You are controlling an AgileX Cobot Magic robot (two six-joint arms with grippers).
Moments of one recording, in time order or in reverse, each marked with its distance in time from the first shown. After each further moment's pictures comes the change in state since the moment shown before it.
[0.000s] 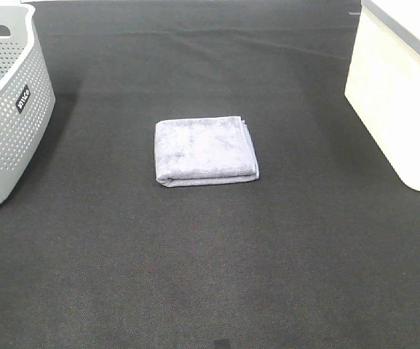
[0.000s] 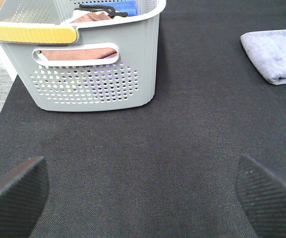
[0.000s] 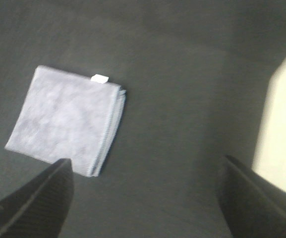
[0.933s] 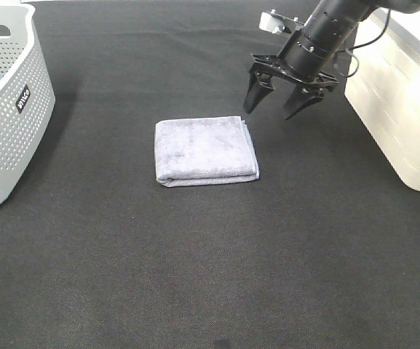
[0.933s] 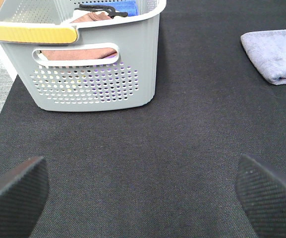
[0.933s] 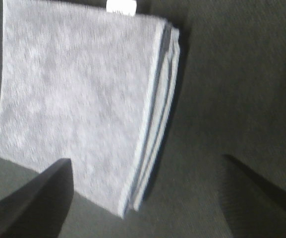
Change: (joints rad) left arm 0.000 0.000 0.000 0.000 0.000 0.000; right arm 0.064 0.491 -0.136 0.172 0.001 0.078
